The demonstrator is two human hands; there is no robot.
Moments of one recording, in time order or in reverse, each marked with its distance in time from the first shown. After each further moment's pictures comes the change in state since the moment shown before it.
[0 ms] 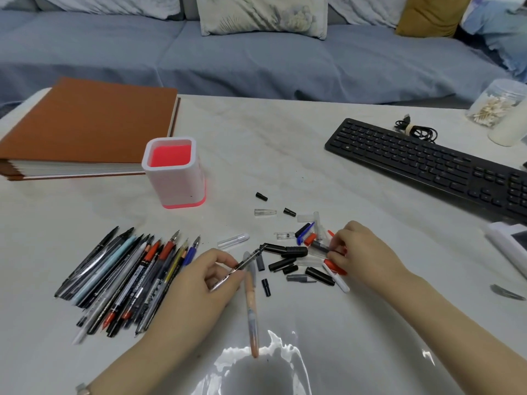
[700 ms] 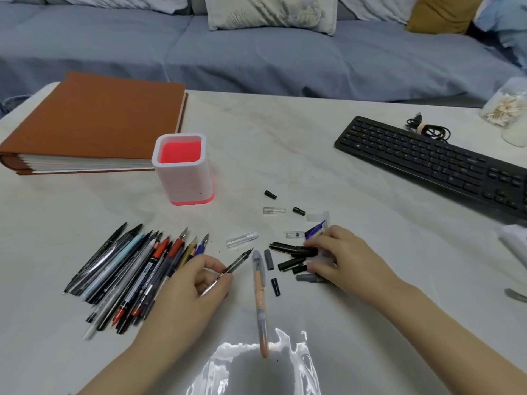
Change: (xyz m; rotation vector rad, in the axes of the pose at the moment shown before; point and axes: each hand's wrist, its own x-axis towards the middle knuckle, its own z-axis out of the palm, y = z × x) left_hand 0.000 -0.022 -0.019 0.045 0.027 -0.068; right_hand -0.007 -0.030 0.007 0.155 -0.032 -0.209
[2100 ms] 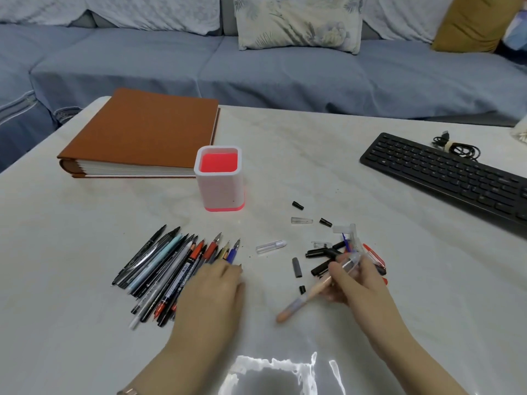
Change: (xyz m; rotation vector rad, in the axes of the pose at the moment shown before) left_hand -0.003 -0.016 -0.008 0.737 0.200 0.397; right_hand -0.029 -0.068 0.014 1.137 0.247 0.396
